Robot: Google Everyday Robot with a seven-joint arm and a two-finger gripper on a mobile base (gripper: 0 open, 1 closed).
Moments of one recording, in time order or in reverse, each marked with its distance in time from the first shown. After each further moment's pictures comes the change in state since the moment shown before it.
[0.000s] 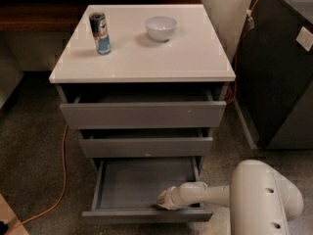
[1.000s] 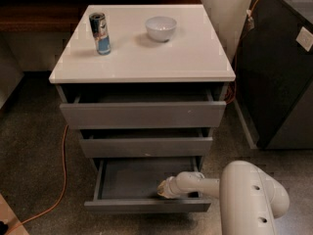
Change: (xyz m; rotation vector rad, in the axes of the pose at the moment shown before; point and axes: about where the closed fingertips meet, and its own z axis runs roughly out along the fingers) arm 0.001 -0.057 0.021 0.030 0.019 -0.021
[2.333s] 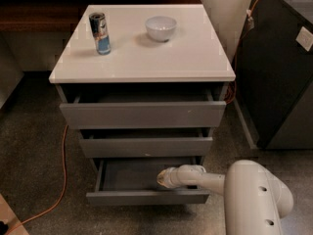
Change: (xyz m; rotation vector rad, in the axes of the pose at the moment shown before) arm -0.023 -0.050 -0.022 0.108 -0.036 -0.078
